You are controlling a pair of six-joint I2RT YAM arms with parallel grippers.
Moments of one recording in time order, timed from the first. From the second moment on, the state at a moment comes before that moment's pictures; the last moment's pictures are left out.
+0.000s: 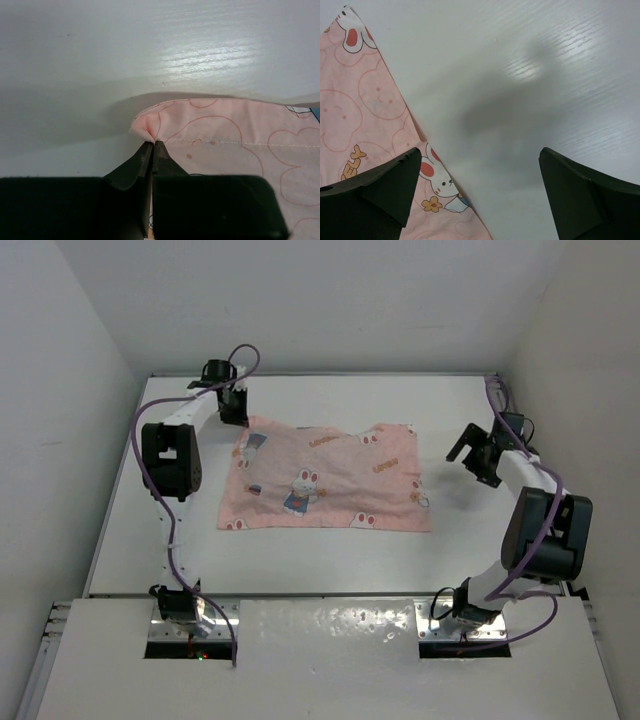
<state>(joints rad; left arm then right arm) -0.03 2.34 1.94 -0.60 0.19 0.05 -0.24 1.58 0.95 -0.31 -0.06 0.39</state>
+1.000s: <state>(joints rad) 0.35 1.68 1.55 -0.59 -0.08 0.08 -0.28 1.31 0.97 -0.30 0.01 0.30</state>
